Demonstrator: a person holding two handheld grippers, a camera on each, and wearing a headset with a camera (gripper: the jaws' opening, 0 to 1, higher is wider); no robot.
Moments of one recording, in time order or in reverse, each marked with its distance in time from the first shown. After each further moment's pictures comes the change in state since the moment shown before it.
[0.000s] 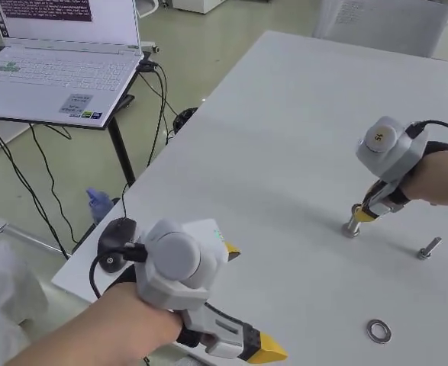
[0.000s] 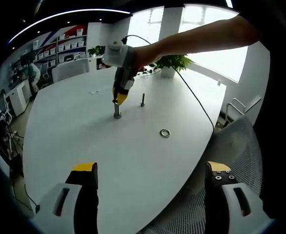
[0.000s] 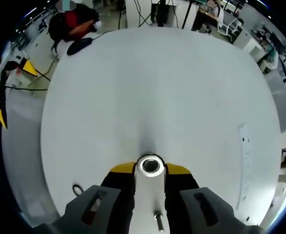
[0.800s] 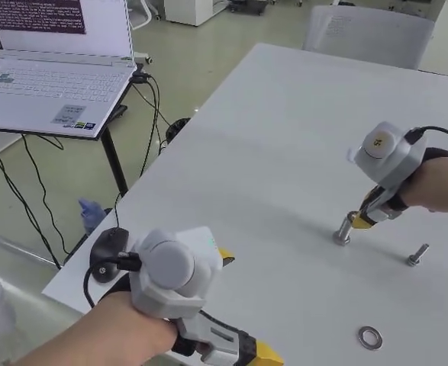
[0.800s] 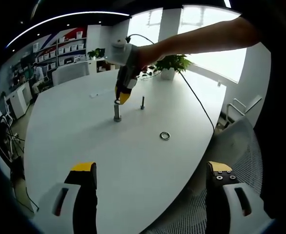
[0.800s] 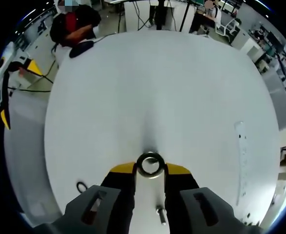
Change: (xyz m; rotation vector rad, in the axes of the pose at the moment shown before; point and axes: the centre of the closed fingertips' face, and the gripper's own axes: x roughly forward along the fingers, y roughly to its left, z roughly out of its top) left arm 0.000 -0.002 0.006 0.014 -0.018 0.007; right arm -0.015 0.001 -0.004 0.014 -0.015 -0.008
